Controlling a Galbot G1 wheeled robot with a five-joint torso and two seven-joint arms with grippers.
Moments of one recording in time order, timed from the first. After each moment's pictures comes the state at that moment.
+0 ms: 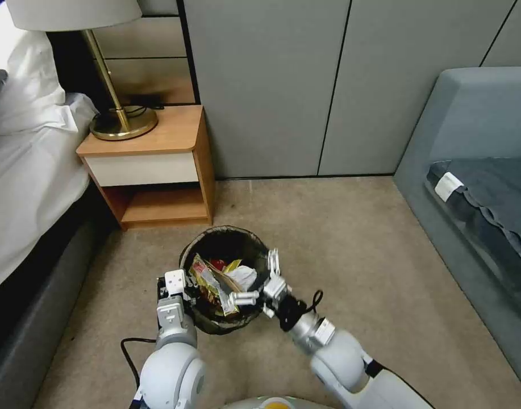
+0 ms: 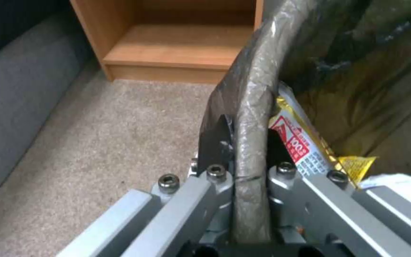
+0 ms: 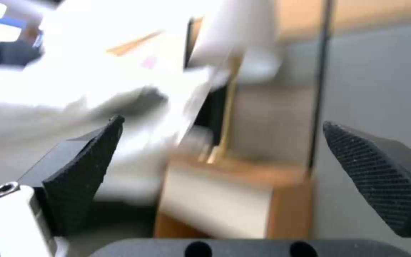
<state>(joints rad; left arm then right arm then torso) 1.56 -1.43 -0.33 -2.09 -0.18 0.37 -0.52 -1.19 1.20 -0.09 1.96 0.14 0.47 -0.08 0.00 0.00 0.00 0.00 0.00</state>
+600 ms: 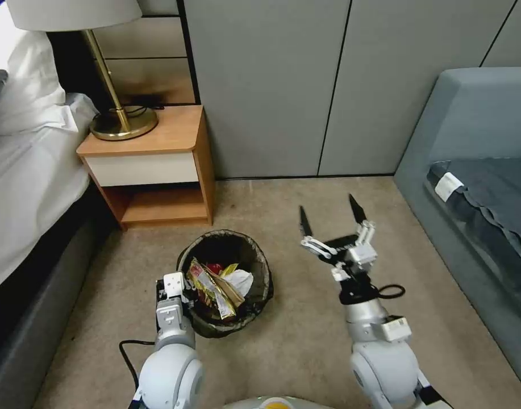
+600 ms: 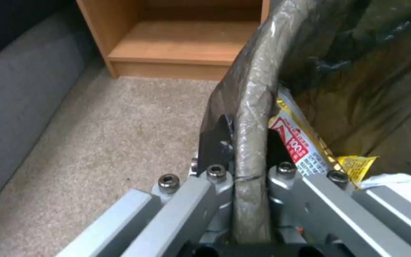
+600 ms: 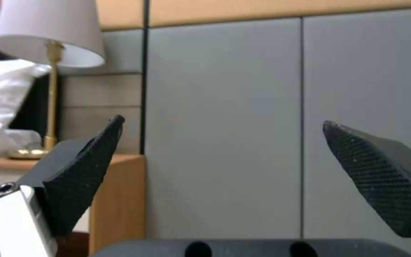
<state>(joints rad) 1.56 -1.42 -0.34 -2.08 -0.18 0.37 -0.52 -1.51 1.29 0.28 2.03 0.05 0.52 0.14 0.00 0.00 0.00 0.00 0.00</state>
